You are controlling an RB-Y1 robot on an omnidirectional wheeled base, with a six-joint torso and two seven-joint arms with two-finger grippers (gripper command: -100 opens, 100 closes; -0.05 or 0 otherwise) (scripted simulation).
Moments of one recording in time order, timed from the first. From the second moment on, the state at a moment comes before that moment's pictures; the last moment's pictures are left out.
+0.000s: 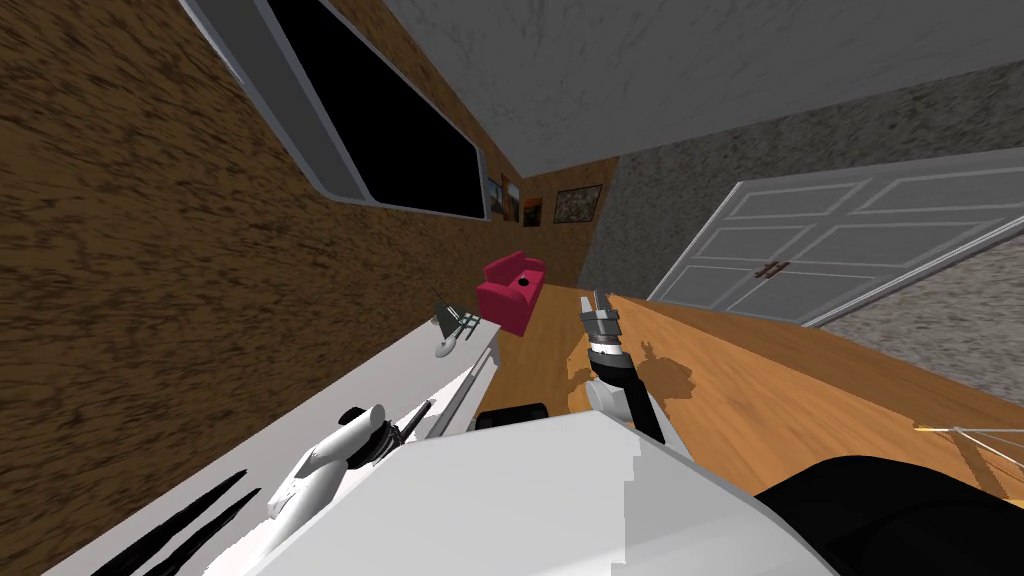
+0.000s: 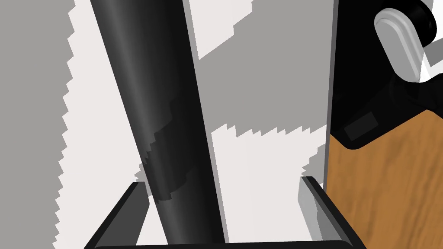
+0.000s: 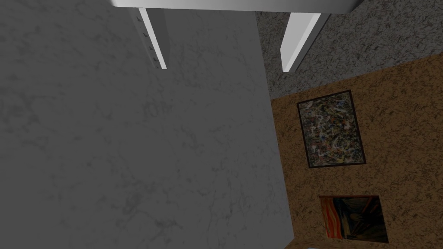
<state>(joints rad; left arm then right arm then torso) 0.10 0.37 0.45 -1.11 0.42 1.23 0.32 0.54 -0.04 -0.03 -2.32 -0.01 -0.46 0.00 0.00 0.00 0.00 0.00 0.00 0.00</state>
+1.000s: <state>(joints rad) 0.10 0.38 0.42 -1.17 0.42 1.28 0.40 0.54 -0.04 -0.03 -2.32 -0.01 -0.46 0.00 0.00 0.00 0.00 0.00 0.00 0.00</state>
